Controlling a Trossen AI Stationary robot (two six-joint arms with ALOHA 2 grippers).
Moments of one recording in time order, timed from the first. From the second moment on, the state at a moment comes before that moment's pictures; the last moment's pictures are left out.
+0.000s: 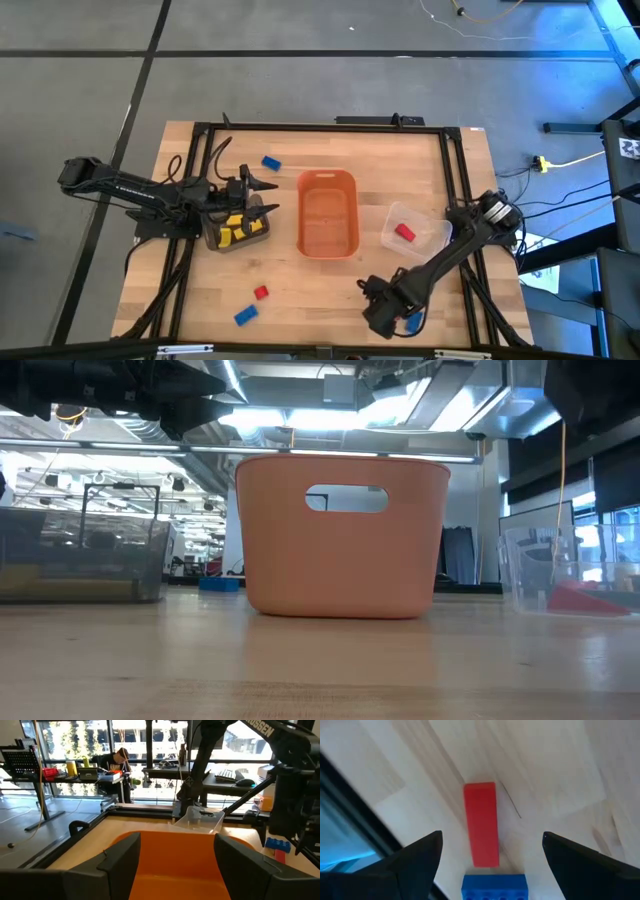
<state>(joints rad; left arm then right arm) -0.11 0.78 0.27 0.59 -0.27 0.01 0.70 1.94 1.38 -0.92 -0.11 1.24</state>
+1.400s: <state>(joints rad) -0.11 0.78 0.27 0.60 -0.27 0.00 0.68 2.07 1.38 -0.94 -0.11 0.95</state>
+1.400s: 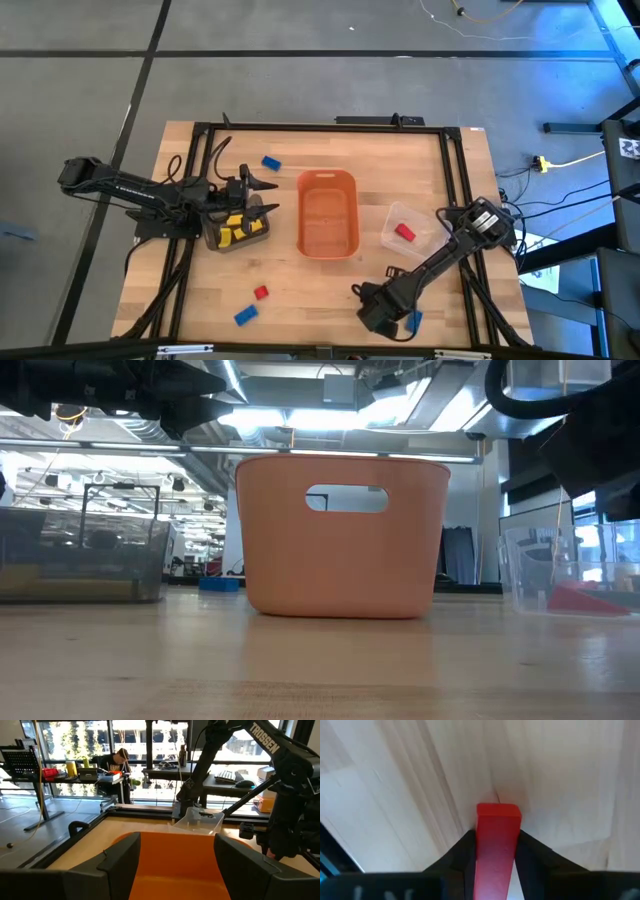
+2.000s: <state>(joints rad) -0.11 0.78 0.27 0.58 -0.27 -0.02 0.69 1.80 1.38 -1.07 0.36 0.82</state>
